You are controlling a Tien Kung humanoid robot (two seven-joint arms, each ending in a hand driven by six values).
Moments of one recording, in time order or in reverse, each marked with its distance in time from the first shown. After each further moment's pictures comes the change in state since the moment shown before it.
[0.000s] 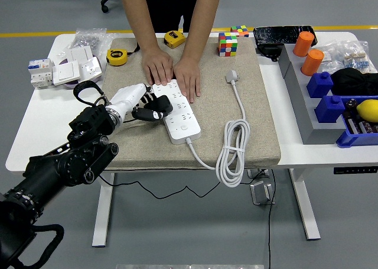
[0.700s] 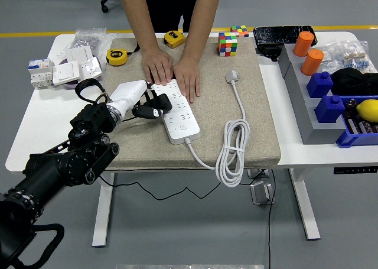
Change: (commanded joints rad) left arm 0.003 0.000 -0.006 -0.024 0.048 0.015 0.007; right arm -0.002 0.002 0.005 0.000 -0.002 -0.002 0.000
